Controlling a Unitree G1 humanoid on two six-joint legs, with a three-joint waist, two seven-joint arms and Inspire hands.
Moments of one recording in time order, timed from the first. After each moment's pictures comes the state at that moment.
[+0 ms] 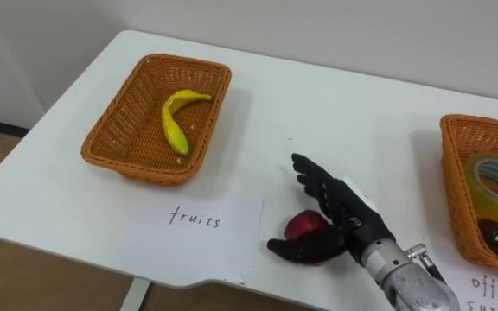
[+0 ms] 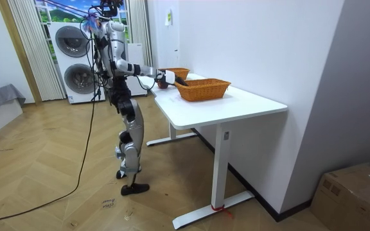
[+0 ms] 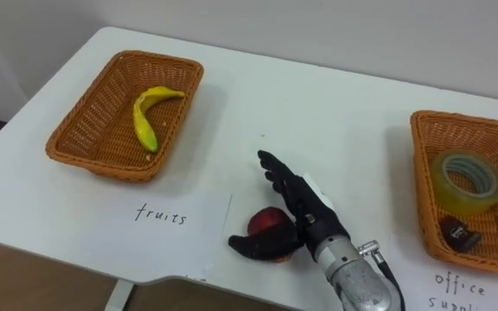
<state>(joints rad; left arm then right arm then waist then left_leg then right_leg) 0.32 0.20 0.03 0.87 -0.11 0.08 0.23 0.20 -0.26 0.21 -0.08 -0.01 0.09 0.17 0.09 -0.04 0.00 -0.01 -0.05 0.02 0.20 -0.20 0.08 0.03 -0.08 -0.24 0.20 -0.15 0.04</state>
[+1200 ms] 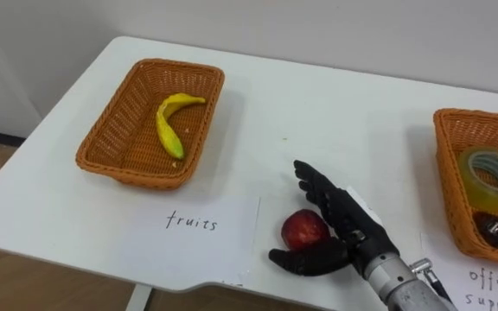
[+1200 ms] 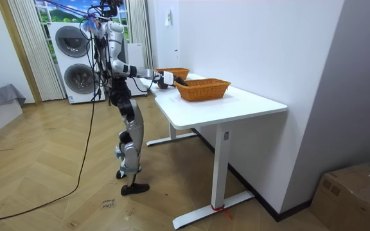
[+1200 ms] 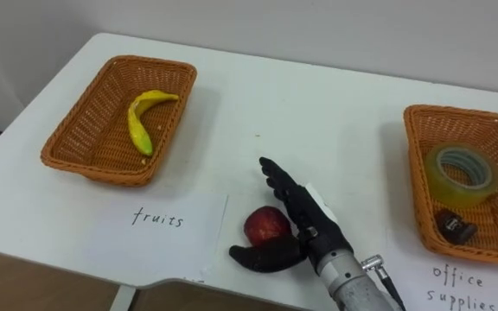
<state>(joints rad) 0.30 0.19 0.02 0.90 -0.13 0.03 0.26 0.28 -0.26 0.21 -0.07 -0.03 -0.01 0.15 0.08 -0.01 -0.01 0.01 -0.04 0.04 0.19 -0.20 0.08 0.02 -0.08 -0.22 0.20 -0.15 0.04</state>
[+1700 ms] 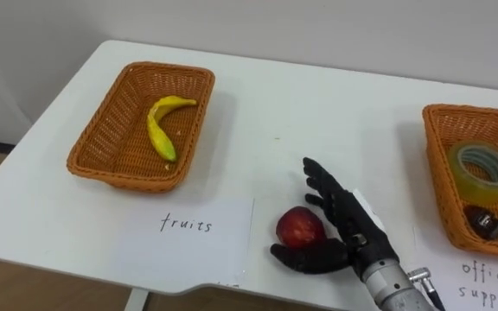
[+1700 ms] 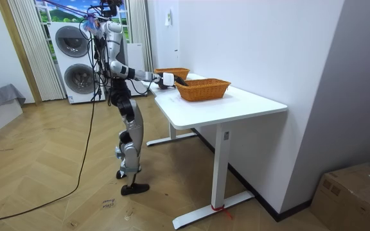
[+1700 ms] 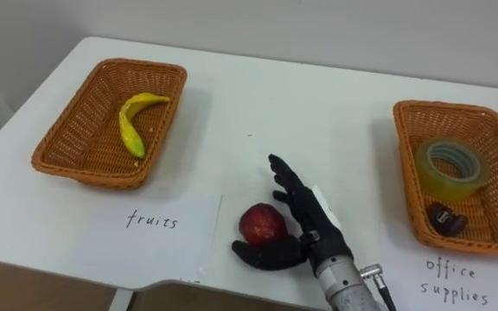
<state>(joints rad) 0.30 0.18 0.01 0.88 -0.13 -0.01 0.26 0.28 -0.22 0.21 0.06 -0.05 -0.15 0.06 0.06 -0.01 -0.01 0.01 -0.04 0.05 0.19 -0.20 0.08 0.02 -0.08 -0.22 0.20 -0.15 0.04</state>
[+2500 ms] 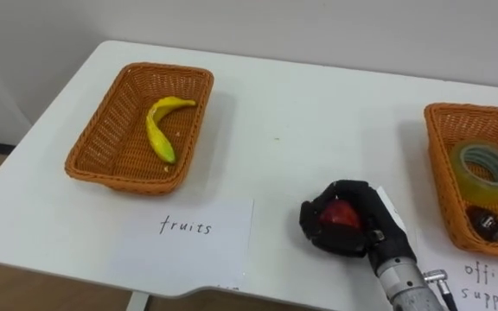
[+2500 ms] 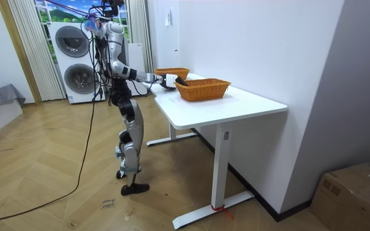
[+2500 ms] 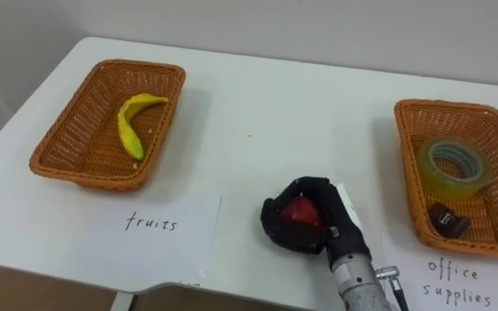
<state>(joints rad) 0.30 0.18 0.01 0.88 -0.13 -0.02 0.24 0.27 -0.22 0.15 0.11 -0.08 -0.17 -0.02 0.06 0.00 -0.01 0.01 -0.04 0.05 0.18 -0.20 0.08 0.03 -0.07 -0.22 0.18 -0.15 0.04</state>
